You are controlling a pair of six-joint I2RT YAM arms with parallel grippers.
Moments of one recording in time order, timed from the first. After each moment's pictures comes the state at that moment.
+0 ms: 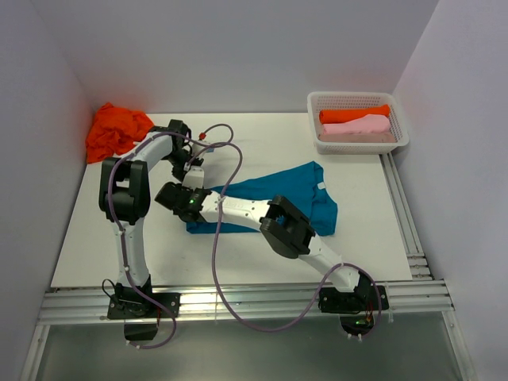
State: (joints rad) left arm -0.19 2.14 1.67 -0.95 0.32 0.44; right arm 1.13 2.44 2.07 -0.59 0.58 1.05
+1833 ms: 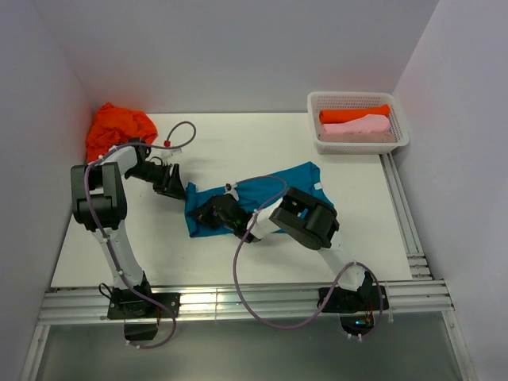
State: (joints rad) left arm 0.09 2.03 1.41 -0.93 0.82 0.48; right arm 1.00 2.22 1.11 0.71 0.07 1.48
